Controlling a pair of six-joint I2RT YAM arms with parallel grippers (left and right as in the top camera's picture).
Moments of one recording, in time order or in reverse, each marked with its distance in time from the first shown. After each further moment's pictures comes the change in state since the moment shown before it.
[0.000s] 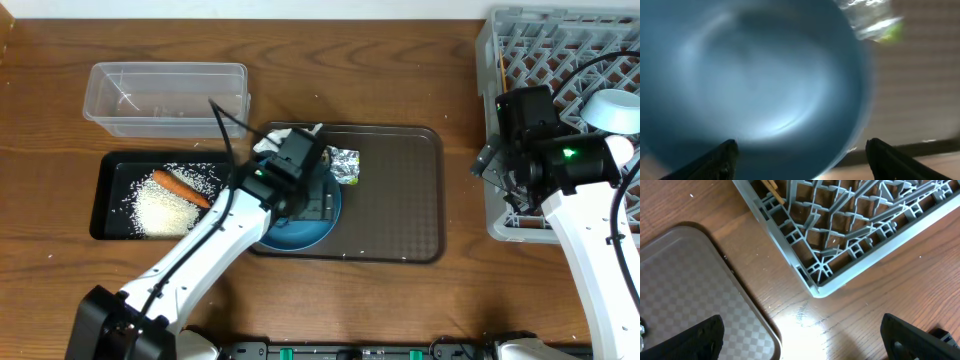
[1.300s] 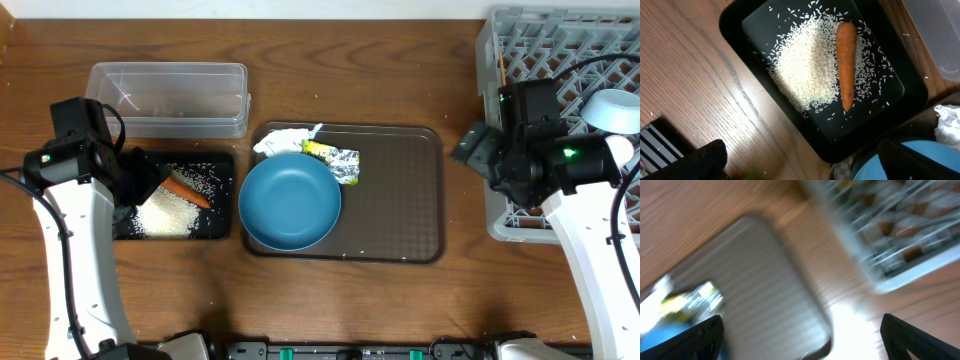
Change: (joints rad) left arm 0.851 -0.100 0.233 -0.383 -0.117 -0.113; right arm 0.000 0.000 0.000 0.126 -0.313 0.038
